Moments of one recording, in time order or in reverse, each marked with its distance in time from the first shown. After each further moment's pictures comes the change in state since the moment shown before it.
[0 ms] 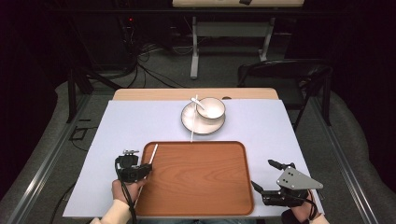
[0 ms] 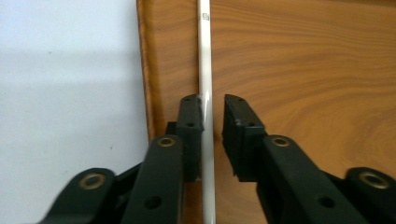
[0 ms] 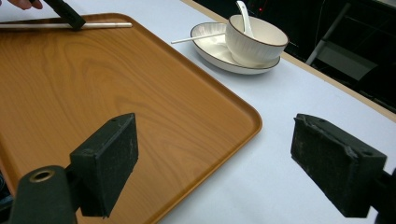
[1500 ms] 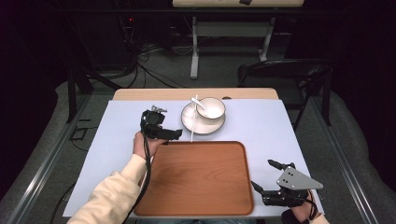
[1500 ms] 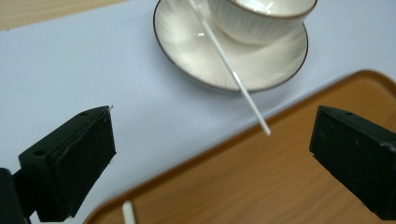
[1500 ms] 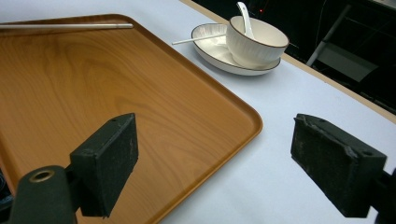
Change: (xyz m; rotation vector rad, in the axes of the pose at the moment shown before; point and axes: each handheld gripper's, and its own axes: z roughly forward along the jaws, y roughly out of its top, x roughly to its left) left arm -0.072 0.134 0.018 -0.051 -0.103 0.363; right arm 0.000 0.000 0.000 -0.003 0.002 -0.003
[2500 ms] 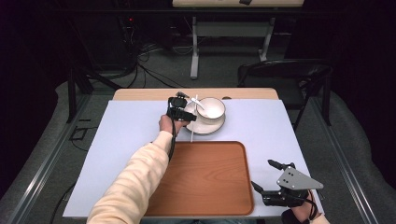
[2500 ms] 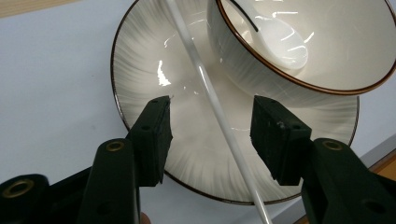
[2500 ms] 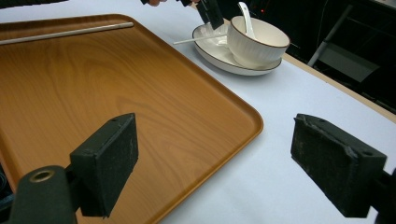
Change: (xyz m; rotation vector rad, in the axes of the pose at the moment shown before) left arm 0.003 0.055 0.106 0.133 -0.038 -0.067; right arm -0.001 0.000 0.000 -0.002 0.004 -0.001
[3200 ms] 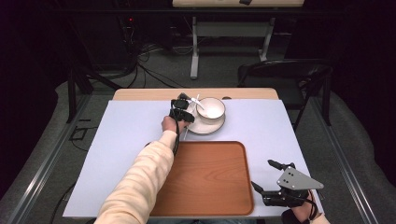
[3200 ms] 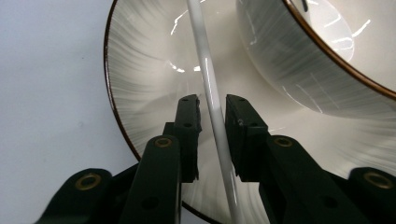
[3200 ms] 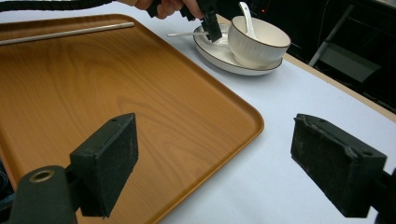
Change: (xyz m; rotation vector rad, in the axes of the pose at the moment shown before) left arm 0.008 0.000 0.026 0.064 0.031 -0.062; right arm 0.000 0.000 0.000 0.002 0.004 -0.002
